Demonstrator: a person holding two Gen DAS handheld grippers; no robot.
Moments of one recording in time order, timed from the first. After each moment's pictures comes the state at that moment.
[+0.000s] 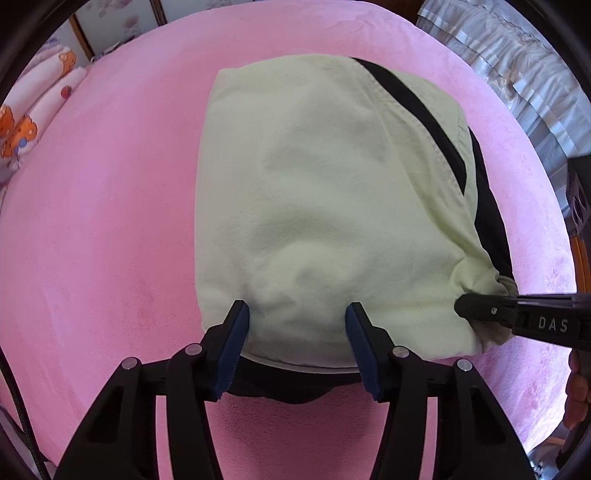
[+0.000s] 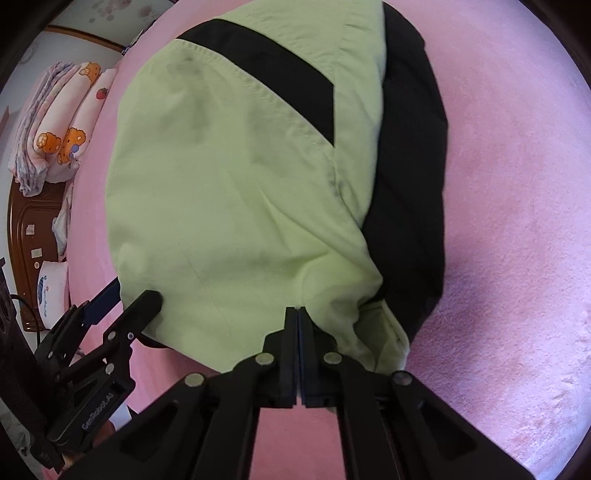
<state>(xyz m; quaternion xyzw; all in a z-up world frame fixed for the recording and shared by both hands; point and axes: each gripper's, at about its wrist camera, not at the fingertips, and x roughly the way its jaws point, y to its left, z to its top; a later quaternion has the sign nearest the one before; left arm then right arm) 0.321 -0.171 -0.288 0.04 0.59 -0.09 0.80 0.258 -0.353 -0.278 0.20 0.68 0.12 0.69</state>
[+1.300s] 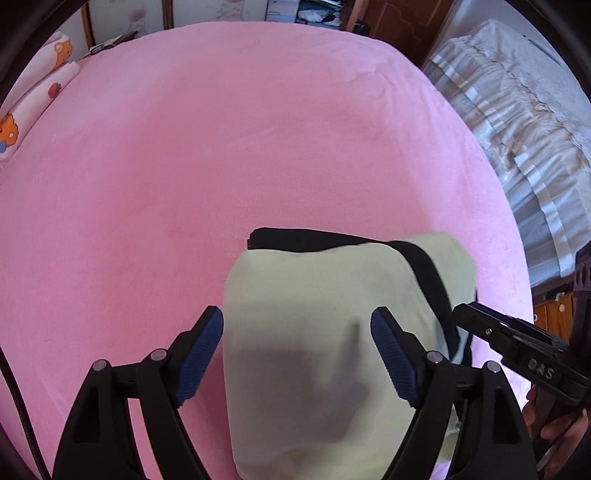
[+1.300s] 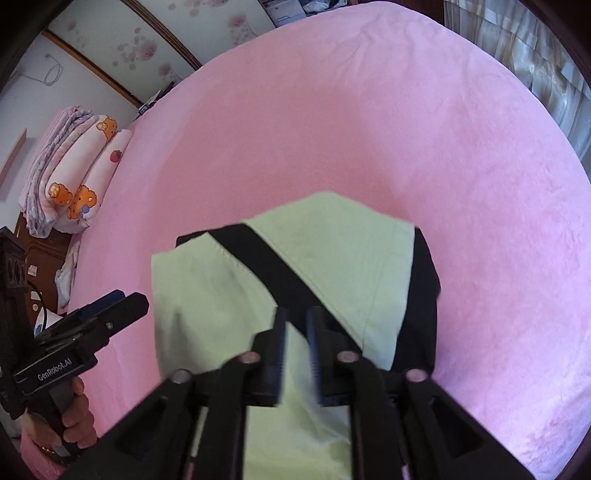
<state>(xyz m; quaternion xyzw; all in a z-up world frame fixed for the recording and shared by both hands) 0.482 -0.152 -0.249 -0.05 0.57 -0.11 0.81 0.370 -0.365 -0.206 0.20 0.56 0.09 0.80</state>
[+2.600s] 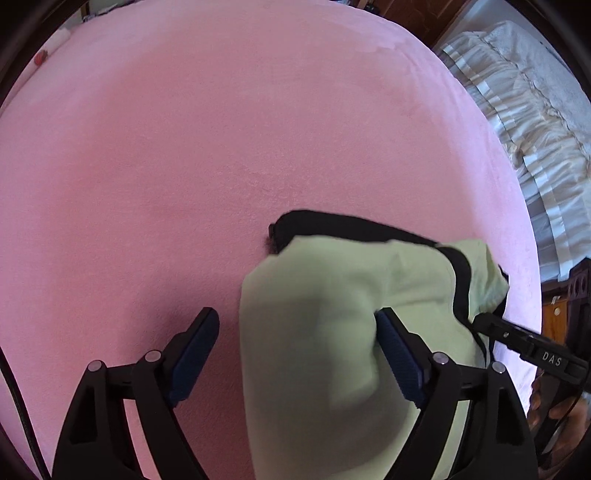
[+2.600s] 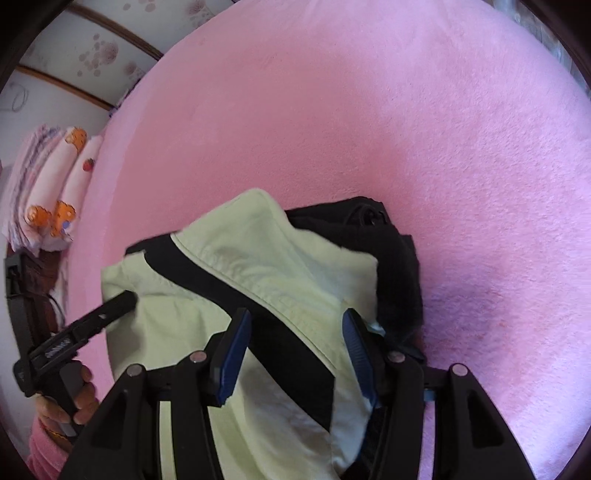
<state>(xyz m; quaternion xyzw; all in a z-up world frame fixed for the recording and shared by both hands) 0.519 -0.132 -0.345 -0.08 0.61 -0.13 0.78 0.407 -0.361 -0.280 0.23 0.61 0.07 0.76</state>
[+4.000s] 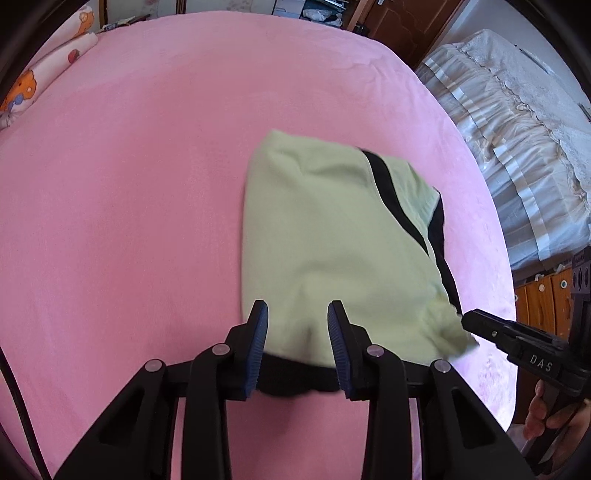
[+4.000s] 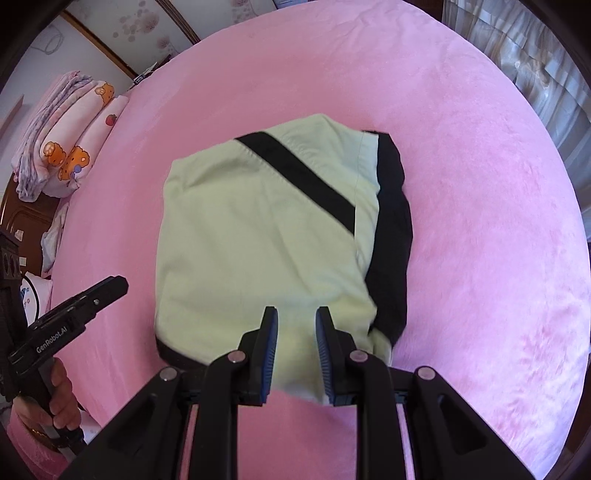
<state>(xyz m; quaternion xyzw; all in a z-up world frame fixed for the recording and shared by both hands) 0.330 -0.092 -0.259 -0.09 0.58 -0.13 0.80 0.241 -0.338 -0.192 0.16 0.59 0.07 0.79</state>
